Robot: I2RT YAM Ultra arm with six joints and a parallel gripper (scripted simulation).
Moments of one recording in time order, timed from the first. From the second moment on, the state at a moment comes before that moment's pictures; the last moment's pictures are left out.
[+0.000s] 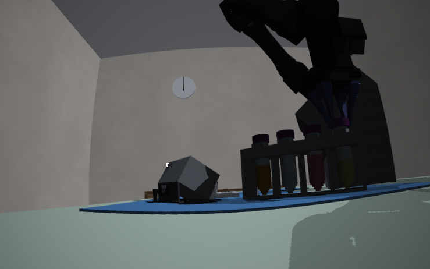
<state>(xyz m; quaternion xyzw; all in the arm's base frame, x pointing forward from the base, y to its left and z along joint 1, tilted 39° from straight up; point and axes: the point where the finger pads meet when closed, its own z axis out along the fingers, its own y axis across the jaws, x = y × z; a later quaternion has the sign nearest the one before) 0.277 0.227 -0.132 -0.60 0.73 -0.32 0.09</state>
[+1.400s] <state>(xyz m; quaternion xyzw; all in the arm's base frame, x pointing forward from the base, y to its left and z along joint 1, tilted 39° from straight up) 0.277 0.227 -0.132 -0.28 0.90 -0.26 0.21</state>
